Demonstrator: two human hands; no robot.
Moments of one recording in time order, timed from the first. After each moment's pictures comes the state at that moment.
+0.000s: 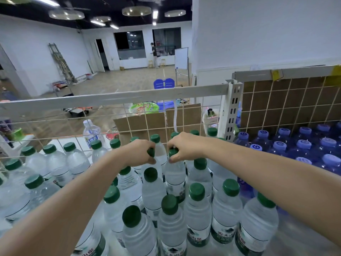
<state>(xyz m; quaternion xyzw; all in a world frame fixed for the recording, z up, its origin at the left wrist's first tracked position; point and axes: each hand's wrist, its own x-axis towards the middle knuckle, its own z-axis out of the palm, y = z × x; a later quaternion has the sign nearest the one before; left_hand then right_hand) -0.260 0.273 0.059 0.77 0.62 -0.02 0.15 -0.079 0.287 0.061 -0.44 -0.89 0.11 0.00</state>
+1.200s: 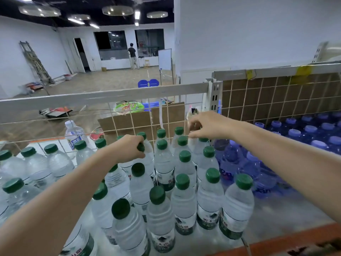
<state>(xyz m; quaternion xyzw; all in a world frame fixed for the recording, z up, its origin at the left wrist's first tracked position) -0.256 0.274 0.053 0.79 0.61 0.03 0.11 0.013 0.268 0.097 -0.54 -0.83 0.10 0.10</state>
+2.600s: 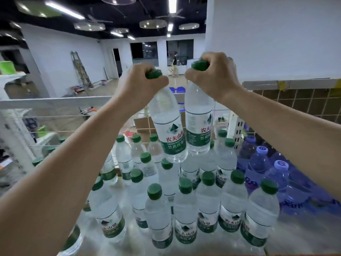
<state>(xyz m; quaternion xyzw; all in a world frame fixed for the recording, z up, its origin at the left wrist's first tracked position) -0.254 0.190 0.199 0.68 0.55 0.49 0.05 -0.074 0.220 0.202 -0.46 -0.72 0.01 0.52</state>
